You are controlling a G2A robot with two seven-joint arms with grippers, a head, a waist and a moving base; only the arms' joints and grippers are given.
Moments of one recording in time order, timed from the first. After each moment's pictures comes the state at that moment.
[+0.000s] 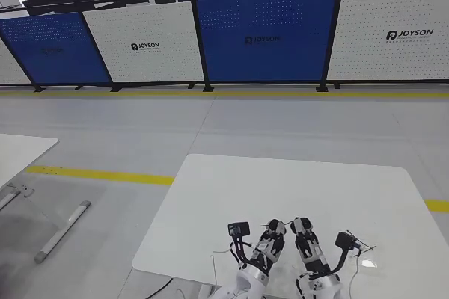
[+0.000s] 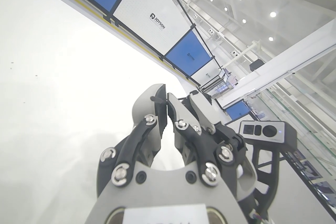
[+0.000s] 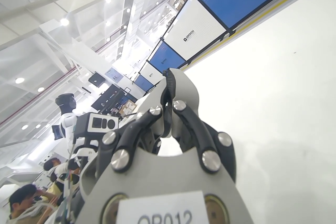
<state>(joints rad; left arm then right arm) 1.55 -1.43 -0.86 -1.60 0.57 0.08 0.37 -1.64 -1.38 1.15 -1.61 -0.59 -0.30 -0.20</state>
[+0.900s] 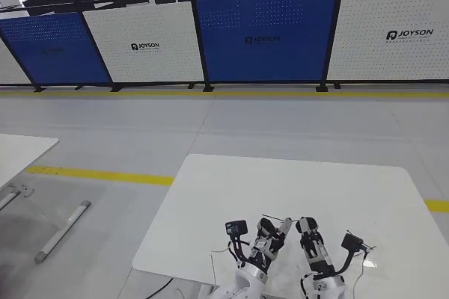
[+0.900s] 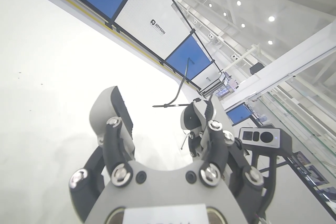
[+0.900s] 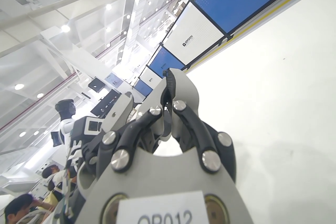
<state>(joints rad) 1.56 -1.43 -0.88 -1.61 0.57 0.08 0.39 -1.65 -1.38 1.17 -1.61 -0.58 -0.30 -0.22</state>
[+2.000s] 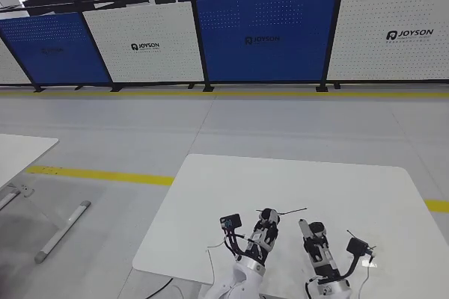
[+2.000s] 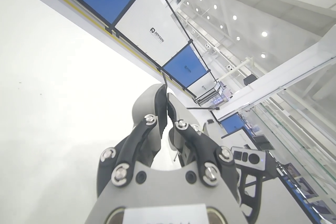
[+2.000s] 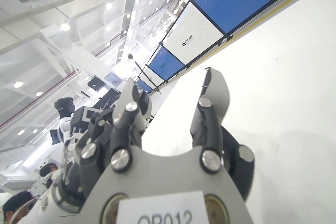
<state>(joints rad) 1.56 -1.44 -0.92 -1.67 0.52 0.10 0.40 -1.69 -1.37 1.21 -1.63 -0.57 -0.34 -0.21</state>
